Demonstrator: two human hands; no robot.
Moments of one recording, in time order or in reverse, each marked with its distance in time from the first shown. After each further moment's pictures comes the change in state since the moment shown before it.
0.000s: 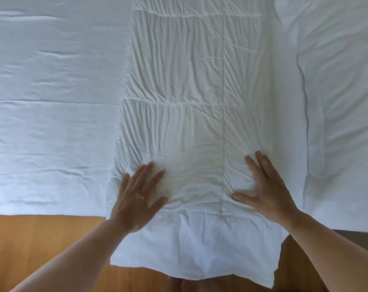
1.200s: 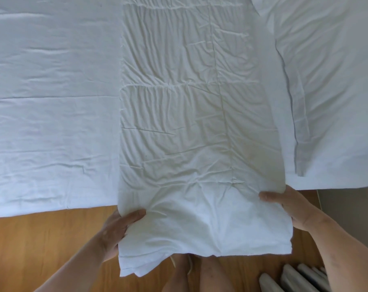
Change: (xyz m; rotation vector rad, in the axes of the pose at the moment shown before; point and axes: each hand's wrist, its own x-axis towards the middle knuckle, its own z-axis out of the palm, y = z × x) left_hand -0.099 -0.037 -0.013 -1.487 -0.434 -0.823; right_hand -0.107 -0.005 0.010 1.164 -0.256 0.567
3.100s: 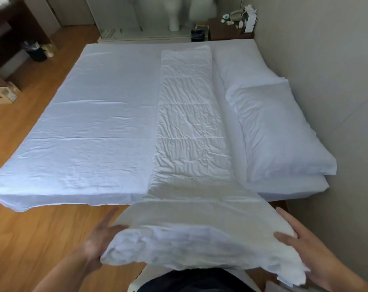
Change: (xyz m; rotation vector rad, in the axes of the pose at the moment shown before) left_hand -0.406 -0.092 0.000 0.072 0.121 0.416; right_hand -0.429 0.072 -0.011 0.087 0.090 -0.412
